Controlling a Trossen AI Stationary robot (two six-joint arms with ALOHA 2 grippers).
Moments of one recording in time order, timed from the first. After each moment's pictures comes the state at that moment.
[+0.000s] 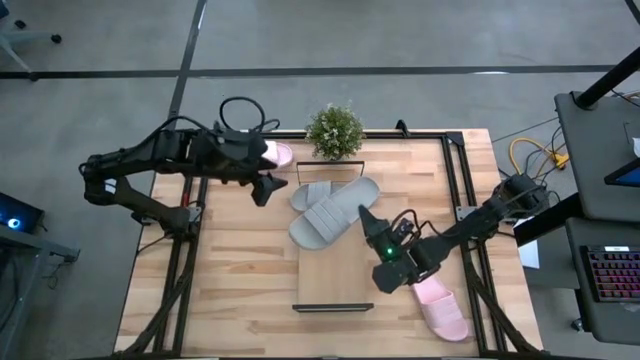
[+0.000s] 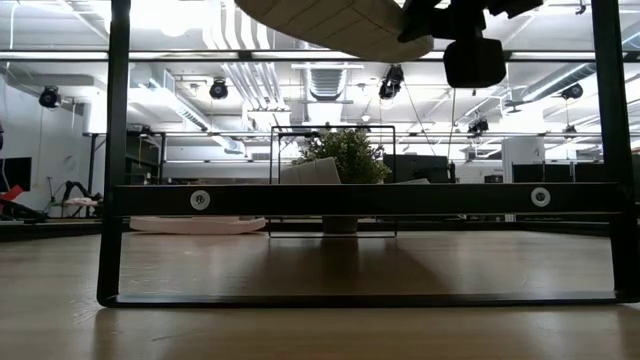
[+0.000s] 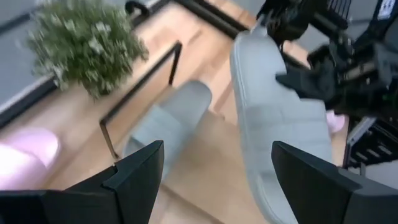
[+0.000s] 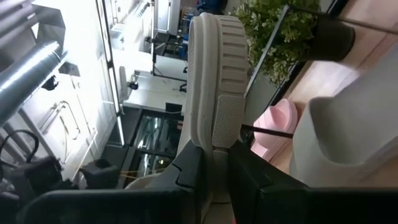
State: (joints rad) left arm 0.01 1.27 1.68 -1.07 -0.19 -0.56; right arm 0.51 1.65 1.01 0.13 1.57 1.92
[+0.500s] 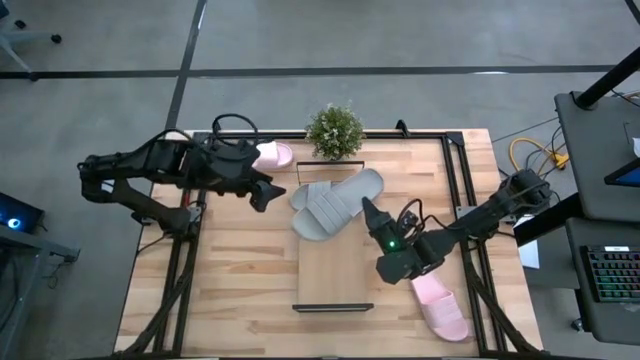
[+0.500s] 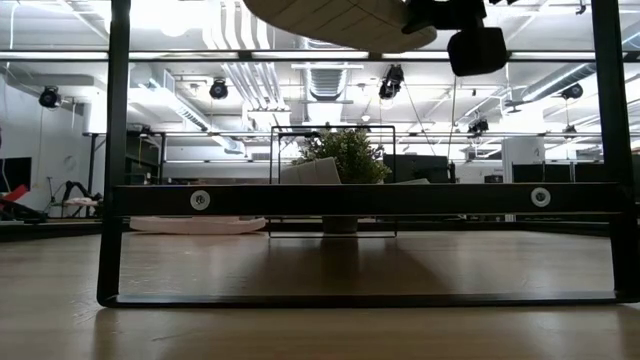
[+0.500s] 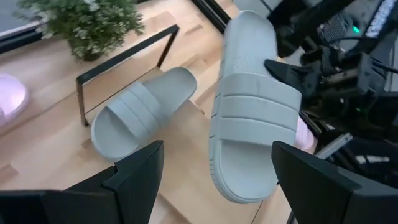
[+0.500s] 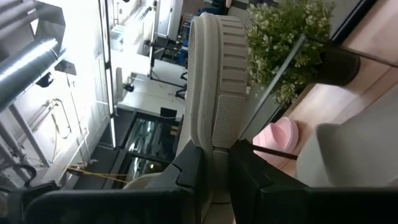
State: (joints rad) left arm -0.10 1.25 1.66 -1.08 -0.28 -0.89; right arm 0.49 1.59 1.01 0.13 1.57 1.79
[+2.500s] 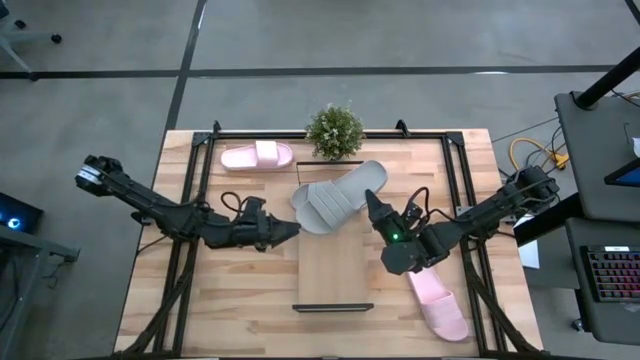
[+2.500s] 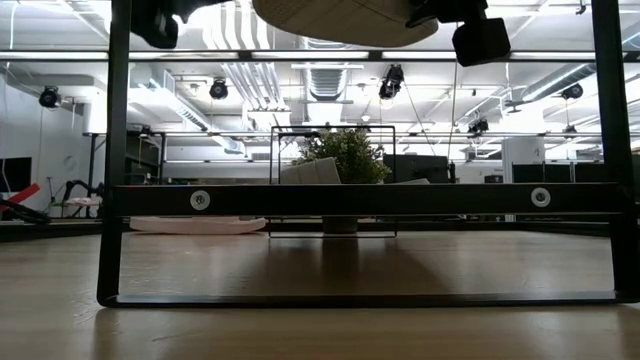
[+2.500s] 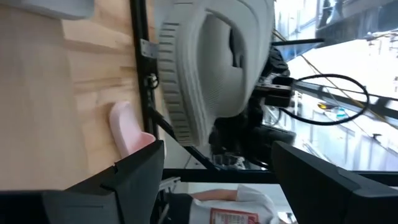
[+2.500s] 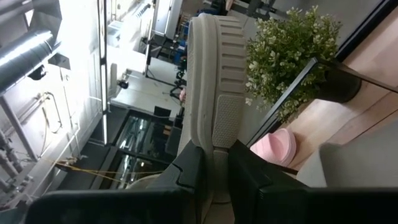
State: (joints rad) left arm -0.42 1.11 0.73 0.29 -0.56 -1.59; right arm 0.46 1.52 1.00 0.09 1.55 1.71
